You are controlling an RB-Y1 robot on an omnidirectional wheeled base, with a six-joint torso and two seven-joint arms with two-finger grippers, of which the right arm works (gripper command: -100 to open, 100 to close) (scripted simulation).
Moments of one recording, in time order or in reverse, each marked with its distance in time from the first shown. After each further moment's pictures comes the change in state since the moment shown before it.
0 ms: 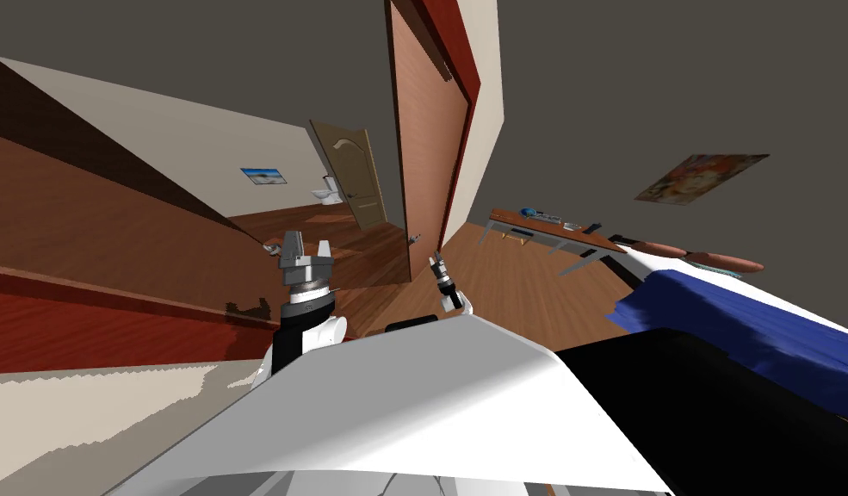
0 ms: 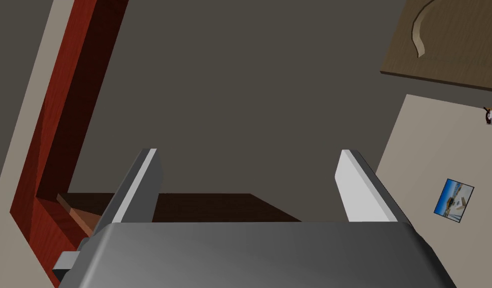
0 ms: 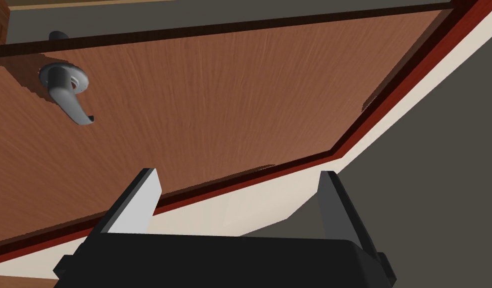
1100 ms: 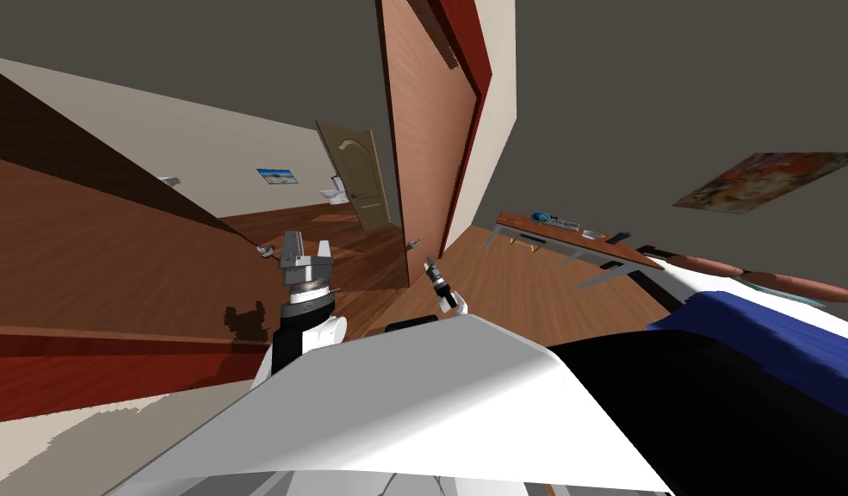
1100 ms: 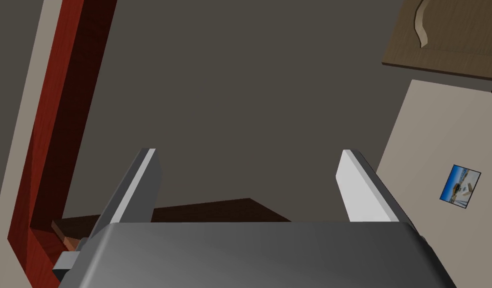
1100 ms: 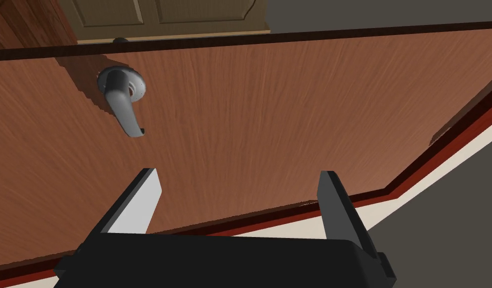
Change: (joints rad) arm -0.108 0.005 0.025 0.254 0.066 -0.038 -0.021
